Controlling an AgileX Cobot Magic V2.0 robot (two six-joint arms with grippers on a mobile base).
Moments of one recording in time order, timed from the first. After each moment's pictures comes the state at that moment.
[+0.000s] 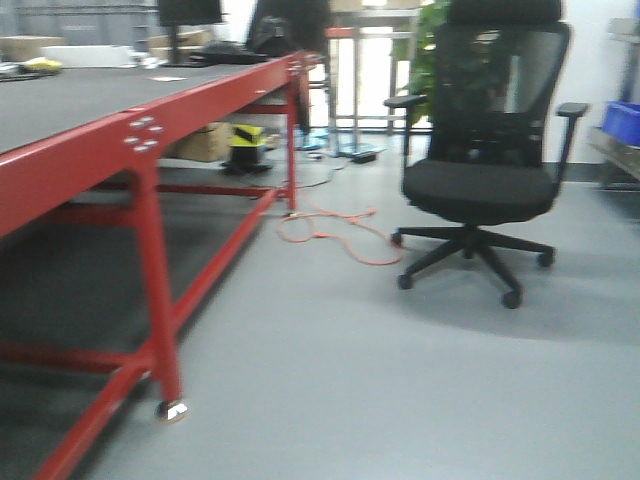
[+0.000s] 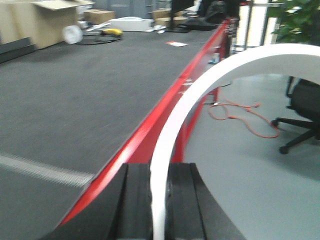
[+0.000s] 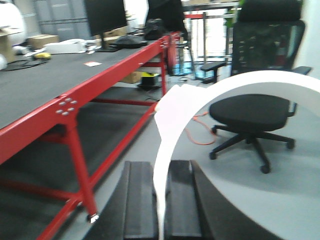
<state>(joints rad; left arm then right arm) 0.21 0.23 -0.65 0.02 0.62 0.02 -0.19 0.27 -0.74 0.29 0.65 -0.12</state>
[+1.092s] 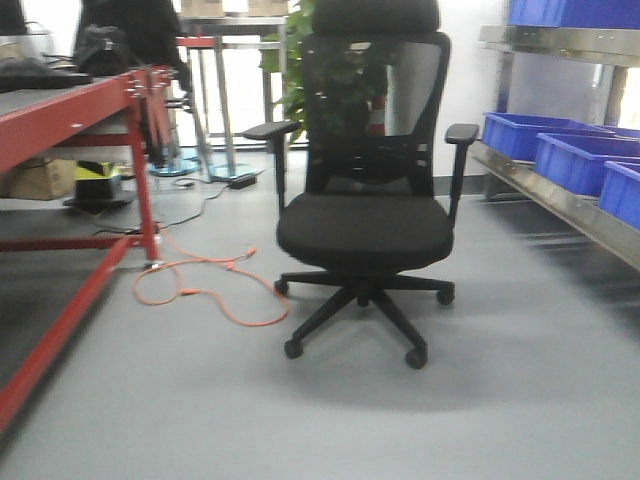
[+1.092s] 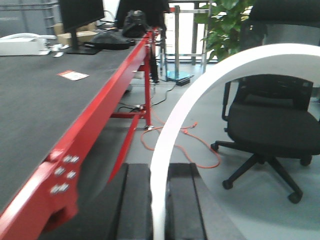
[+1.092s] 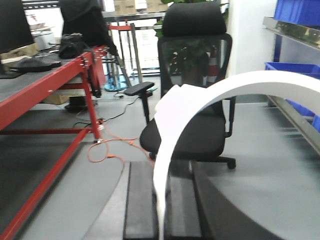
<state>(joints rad) 0.21 0.23 -0.65 0.02 0.62 0.02 -0.19 0.27 -0.74 0.29 0.65 -0.12</state>
